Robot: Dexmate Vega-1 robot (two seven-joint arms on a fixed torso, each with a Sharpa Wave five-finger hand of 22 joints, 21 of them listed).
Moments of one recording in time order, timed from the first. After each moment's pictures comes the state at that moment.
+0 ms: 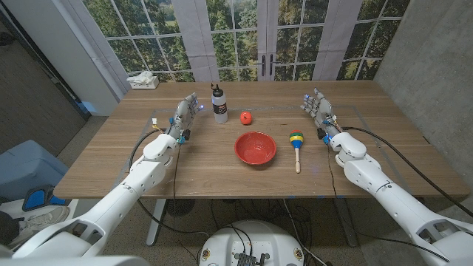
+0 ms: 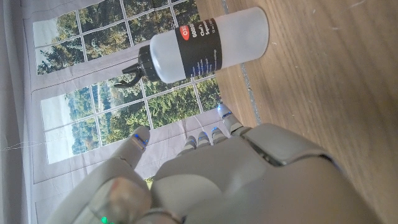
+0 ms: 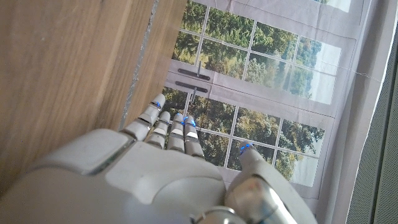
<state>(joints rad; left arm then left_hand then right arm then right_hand) 0.83 0.51 0.37 -1.30 -0.65 -0.29 -0.03 0.05 0.08 0.72 0.13 0.22 -0.17 0.03 0.18 0.17 -0.17 -0.02 0.19 0.17 -0.17 -0.01 0.19 0.17 -0.17 -0.03 0.70 0.17 -0.84 -0.52 -0.37 -1.30 0.63 0.29 0.01 0.12 0.10 0.41 0.08 0.19 0.21 0.08 0.20 0.18 0.14 0.04 0.21 0.19 0.00 0.00 0.33 0.32 0.17 0.00 0.46 0.17</state>
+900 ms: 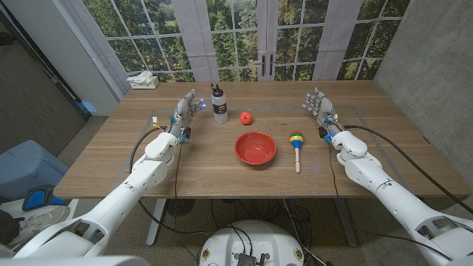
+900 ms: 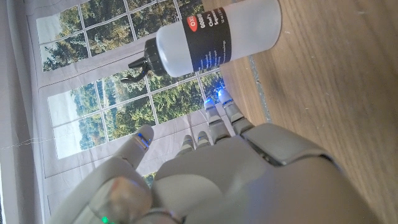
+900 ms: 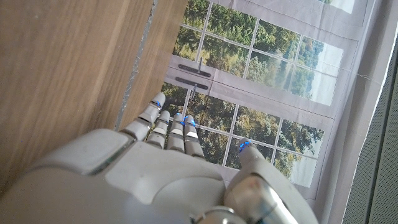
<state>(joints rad) 0.83 0.50 0.37 -1.29 -0.63 -0.32 0.00 0.04 0.08 0.72 0.11 0.22 -0.15 -0.07 0.18 0.17 -0.17 -0.06 0.19 0.17 0.38 0.01 0.31 0.18 0.08 0.10 0.69 0.17 -0.82 -0.51 -0.37 -1.27 0.61 0.31 0.01 0.14 0.11 0.41 0.07 0.19 0.21 0.09 0.20 0.18 0.15 0.04 0.21 0.19 0.01 0.01 0.33 0.32 0.18 0.01 0.46 0.17</state>
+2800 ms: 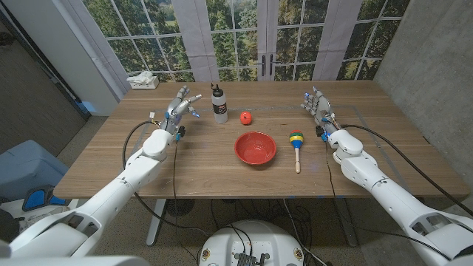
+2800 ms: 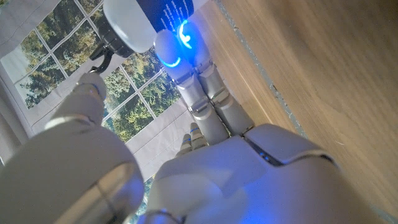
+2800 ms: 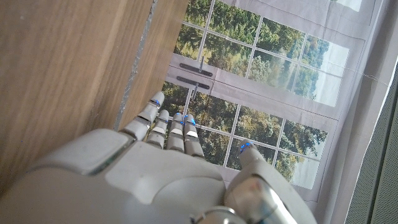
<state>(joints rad) 0.78 0.56 0.42 -1.27 -0.33 -0.30 0.22 0.65 -0.21 0.49 -0.20 0.18 -0.14 -0.02 0.20 0.17 -0.03 -0.14 0.18 0.18 1.28 -0.22 1.06 0.44 1.05 -0.18 1.01 0.28 -0.79 -0.49 -0.39 -1.25 0.59 0.30 -0.02 0.12 0.10 0.40 0.06 0.19 0.22 0.08 0.20 0.18 0.15 0.04 0.21 0.19 0.03 0.03 0.32 0.31 0.20 0.04 0.44 0.17</state>
